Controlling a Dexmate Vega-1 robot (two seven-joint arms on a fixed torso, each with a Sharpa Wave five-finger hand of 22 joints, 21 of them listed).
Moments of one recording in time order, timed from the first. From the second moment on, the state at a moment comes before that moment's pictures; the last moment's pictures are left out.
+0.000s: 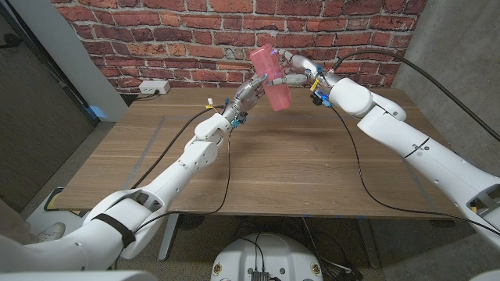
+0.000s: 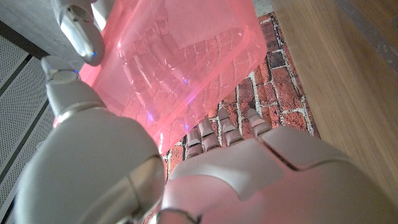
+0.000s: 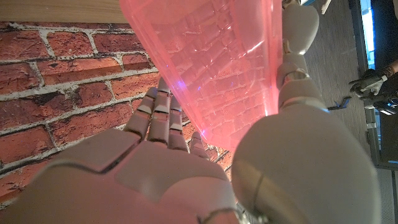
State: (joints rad) left arm 0.57 0.25 0.53 -1.13 -0.67 -0.32 -0.36; left_hand 0.76 -0.02 -0.09 -0.26 0.28 0.04 -0.11 0.67 0.67 0.19 -0.10 0.71 0.61 0.07 -0.04 0.32 0.35 -0.05 0.15 0.22 0.18; right arm -0.58 -0.75 -0.60 -1.92 -0.04 -0.16 0.11; right_hand 0.88 -0.19 0.36 -0.17 0.55 -0.07 -0.04 0.21 0.19 0.19 0.18 0.53 0.36 0.49 0.16 0.29 0.37 0.22 0.18 0.20 0.17
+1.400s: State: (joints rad) left arm 0.56 0.18 0.51 -1.06 -0.74 -0.33 -0.37; left_hand 0.74 -0.04 -0.08 -0.27 0.38 0.06 -0.09 0.75 0.71 0.25 -0.06 0.77 0.67 0.14 -0.04 0.30 0.39 -0.01 0.15 0.23 0.18; right arm -0.55 -0.77 -0.61 -1.89 -0.03 -0.16 0.18; right_hand 0.90 -0.06 0.29 -0.09 0.51 -0.18 -0.02 0.18 0.19 0.01 0.22 0.45 0.36 0.30 0.14 0.21 0.39 0.13 0.21 0.18 0.17
